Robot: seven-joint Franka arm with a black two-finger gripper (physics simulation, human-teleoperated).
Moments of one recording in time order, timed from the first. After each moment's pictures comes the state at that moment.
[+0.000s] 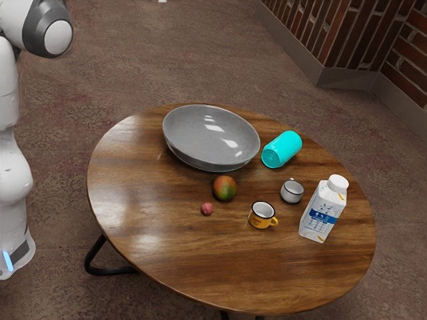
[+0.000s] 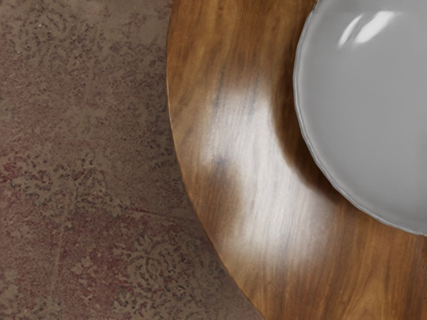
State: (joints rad) arm 0.38 0.01 0.35 -1.08 -0.06 1.18 0.56
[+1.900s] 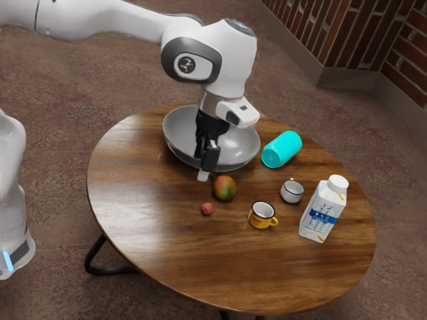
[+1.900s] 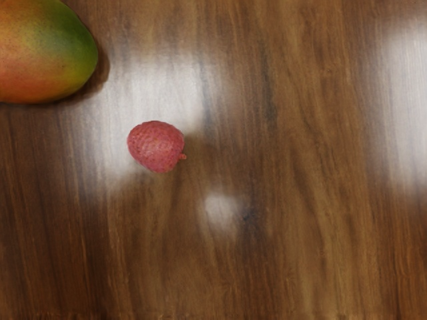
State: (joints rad) arm -0.10 -0.28 -0.13 -2.02 -0.12 1.70 -0.05
